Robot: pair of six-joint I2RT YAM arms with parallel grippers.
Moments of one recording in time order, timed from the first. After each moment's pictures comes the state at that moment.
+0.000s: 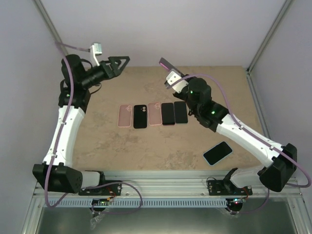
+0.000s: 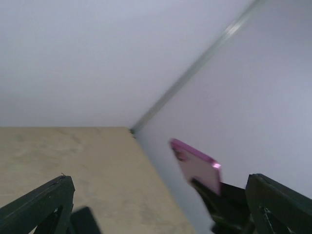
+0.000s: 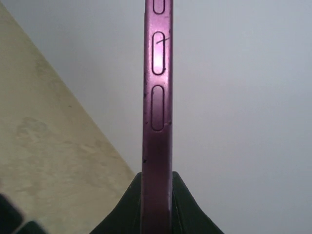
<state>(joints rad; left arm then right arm) -0.03 1.30 1.41 -0.16 0.77 -0.64 0.76 1.35 1.27 -0.08 0.46 -0.71</state>
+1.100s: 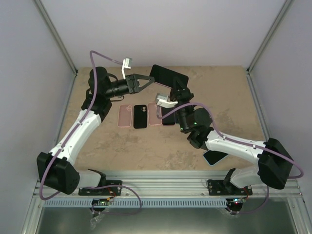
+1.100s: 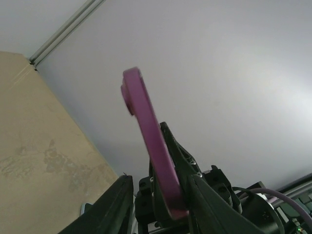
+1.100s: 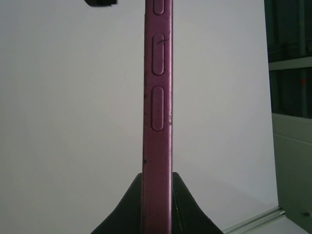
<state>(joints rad) -0.32 1.31 1.18 0.21 0.96 -0.94 0.96 1.38 0.88 0.96 0.66 -1.71</state>
